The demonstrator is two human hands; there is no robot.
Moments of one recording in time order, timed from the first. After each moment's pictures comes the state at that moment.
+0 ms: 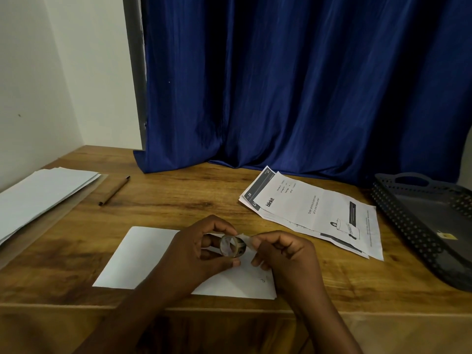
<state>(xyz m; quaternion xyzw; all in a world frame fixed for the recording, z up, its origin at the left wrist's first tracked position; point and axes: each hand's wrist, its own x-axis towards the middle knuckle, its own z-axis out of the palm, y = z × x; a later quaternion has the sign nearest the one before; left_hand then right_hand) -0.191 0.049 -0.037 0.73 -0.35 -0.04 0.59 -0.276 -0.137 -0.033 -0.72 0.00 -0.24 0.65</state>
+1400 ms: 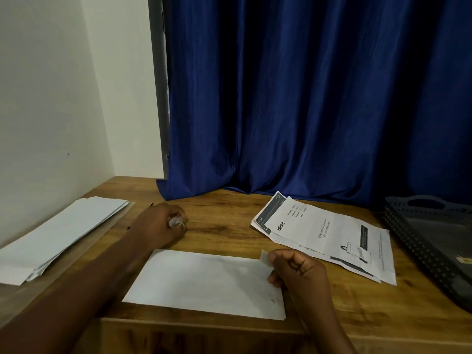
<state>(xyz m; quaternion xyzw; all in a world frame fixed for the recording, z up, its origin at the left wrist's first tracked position) -0.064 0.128 -0.006 0.94 -0.21 0.11 0.25 -0.274 -0.138 -0.030 -0.72 0.11 -0.23 0.64</state>
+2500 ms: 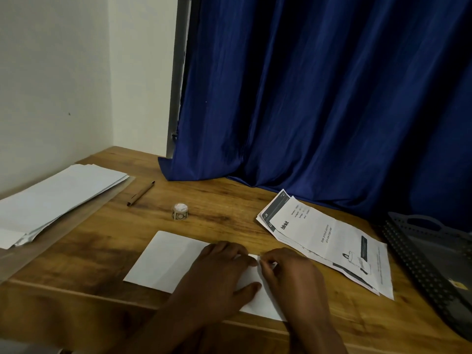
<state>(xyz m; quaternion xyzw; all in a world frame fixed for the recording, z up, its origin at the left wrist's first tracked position) -0.194 0.044 -0.061 0.88 -0.39 0.13 0.22 -0.259 -0.128 -0.032 -0.95 0.04 -0.28 0.10</state>
